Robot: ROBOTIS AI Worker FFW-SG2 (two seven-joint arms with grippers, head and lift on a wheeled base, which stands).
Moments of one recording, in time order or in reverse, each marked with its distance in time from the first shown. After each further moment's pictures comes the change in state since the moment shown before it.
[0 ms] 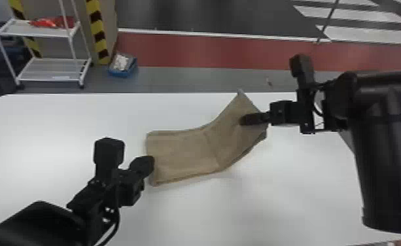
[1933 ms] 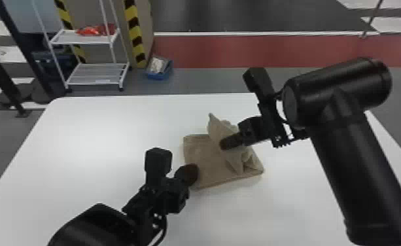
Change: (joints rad) left arm 0.019 -0.017 -0.046 0.059 0.001 -0.022 0.013; right arm -0.034 0.196 0.301 0.055 0.117 0.074 -0.045
